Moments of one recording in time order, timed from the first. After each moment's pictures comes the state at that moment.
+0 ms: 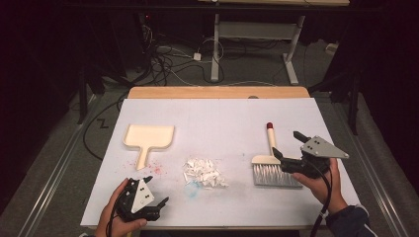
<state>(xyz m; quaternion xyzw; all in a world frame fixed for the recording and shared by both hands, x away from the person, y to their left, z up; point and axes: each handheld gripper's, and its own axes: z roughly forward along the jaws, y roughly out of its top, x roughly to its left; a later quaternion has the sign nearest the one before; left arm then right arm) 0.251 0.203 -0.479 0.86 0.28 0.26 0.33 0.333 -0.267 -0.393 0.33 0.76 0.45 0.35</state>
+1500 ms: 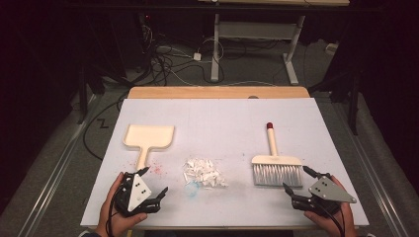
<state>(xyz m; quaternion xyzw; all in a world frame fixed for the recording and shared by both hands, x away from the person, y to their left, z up) 0.254 0.203 -0.465 0.82 0.30 0.32 0.37 0.266 -0.299 -0.460 0.31 0.78 0.40 0.36</state>
